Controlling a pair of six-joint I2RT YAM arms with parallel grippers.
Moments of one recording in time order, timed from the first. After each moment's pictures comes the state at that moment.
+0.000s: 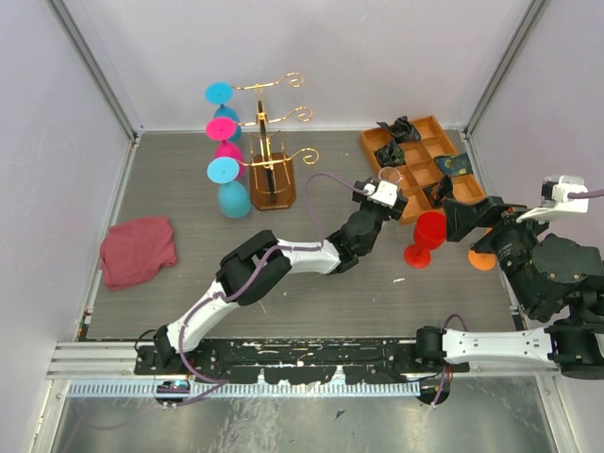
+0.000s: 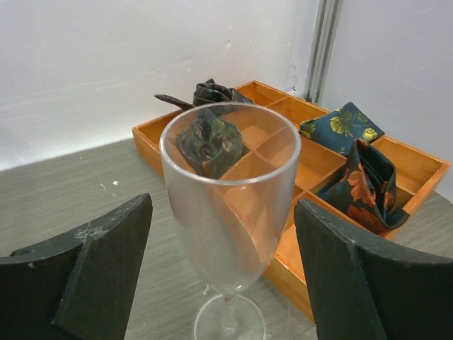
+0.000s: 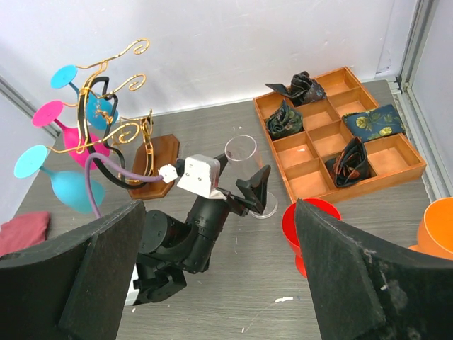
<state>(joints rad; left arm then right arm) -1.09 2.43 1.71 0.97 -0.65 0.15 1.38 0.67 1.56 -1.14 1.26 0.53</state>
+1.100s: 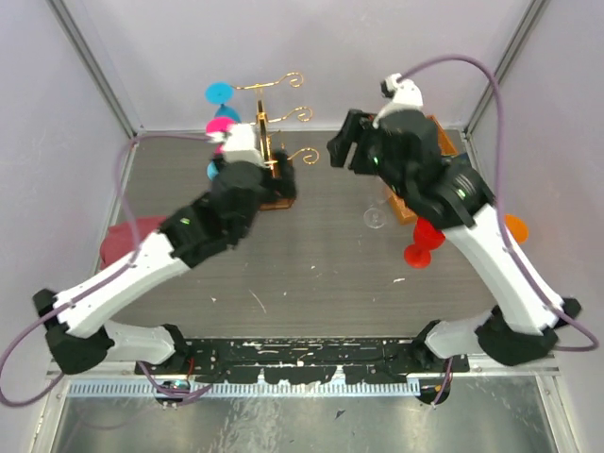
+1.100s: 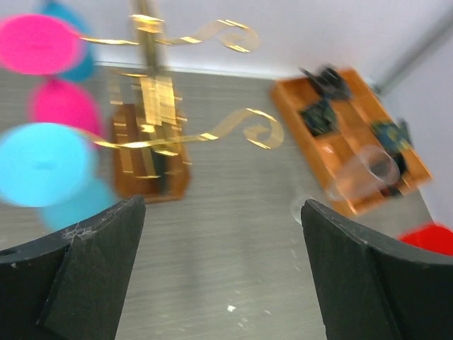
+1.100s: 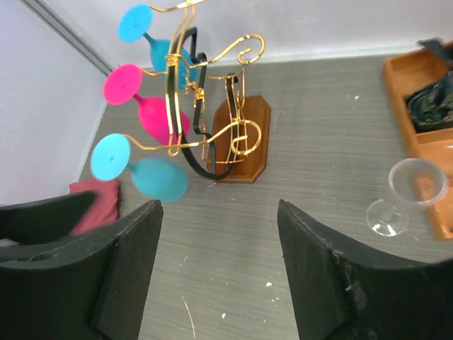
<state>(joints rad) -1.06 1.33 1.39 -0.29 -0.77 -0.40 0.85 1.28 1.85 -0.84 0.50 0.49</state>
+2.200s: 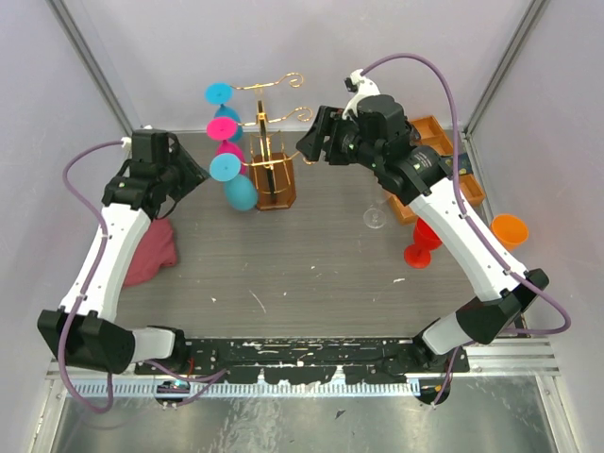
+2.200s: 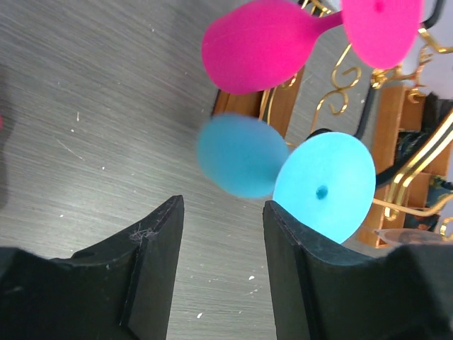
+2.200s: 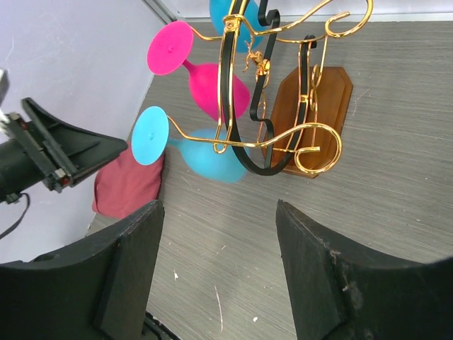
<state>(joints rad) -0.16 1.31 1.35 -0.73 -0.05 -0.75 0.61 1.49 1.78 -0.62 -0.02 0.52</state>
